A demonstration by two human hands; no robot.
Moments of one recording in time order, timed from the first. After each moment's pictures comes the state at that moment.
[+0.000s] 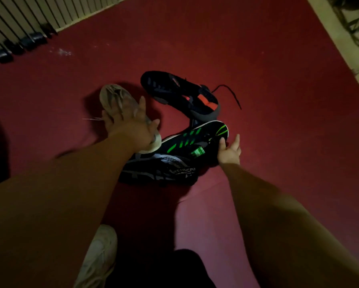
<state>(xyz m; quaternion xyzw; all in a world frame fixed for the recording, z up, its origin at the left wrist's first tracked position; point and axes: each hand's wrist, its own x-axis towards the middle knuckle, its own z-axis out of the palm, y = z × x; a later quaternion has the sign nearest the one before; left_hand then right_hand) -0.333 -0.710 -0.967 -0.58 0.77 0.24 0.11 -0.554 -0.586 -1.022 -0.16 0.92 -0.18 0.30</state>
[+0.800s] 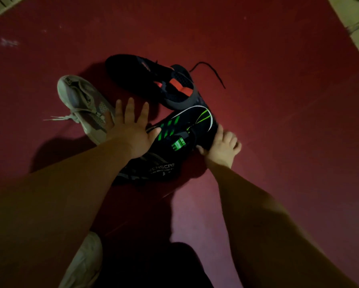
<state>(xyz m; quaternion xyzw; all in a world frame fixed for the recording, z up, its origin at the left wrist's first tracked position) -0.389 -0.686 -0.979 -0.47 0.83 0.22 0.22 -0.577 -0.549 -1.047 -0.33 0.93 0.01 0.13</state>
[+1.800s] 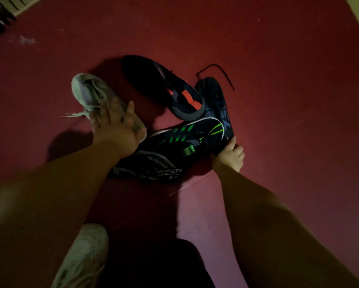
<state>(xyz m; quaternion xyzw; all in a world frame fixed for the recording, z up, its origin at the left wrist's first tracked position) -0.354 -0.699 -0.991 -0.53 0.80 0.19 0.20 -0.579 -0.544 -1.060 -0.21 0.95 0.03 0.22</state>
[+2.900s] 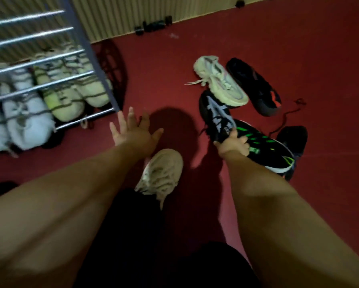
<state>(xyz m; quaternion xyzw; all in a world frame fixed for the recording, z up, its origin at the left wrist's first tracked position) -0.125 -0.519 -0.950 -0.72 0.66 0.22 0.09 -0.364 -0.520 -1.011 -0.40 0.88 0.04 0.25</state>
